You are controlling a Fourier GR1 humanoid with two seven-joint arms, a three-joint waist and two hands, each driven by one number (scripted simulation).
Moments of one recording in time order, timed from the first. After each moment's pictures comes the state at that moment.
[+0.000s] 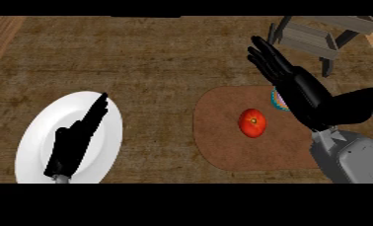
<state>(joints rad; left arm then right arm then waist) 0.05 0.37 -0.27 -1.61 0.10 0.14 0.20 -0.36 -0.44 0.33 -1.70 -0.44 -0.03 0.15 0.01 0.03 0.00</state>
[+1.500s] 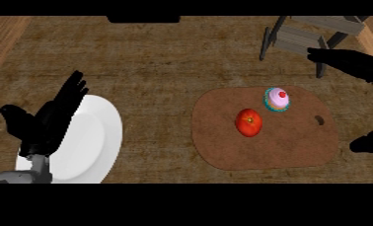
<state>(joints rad) -0.04 0.36 -0.07 -1.58 0.25 0.07 0.18 -0.35 -1.03 0.23 -1.77 0.06 0.36 0.00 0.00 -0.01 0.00</state>
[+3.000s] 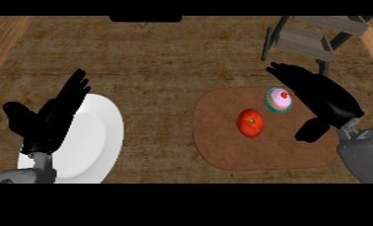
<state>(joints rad) -0.05 0.28 0.00 -1.59 0.17 0.00 0.23 -0.33 -0.60 0.32 -1.57 0.66 0.33 0.11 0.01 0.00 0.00</state>
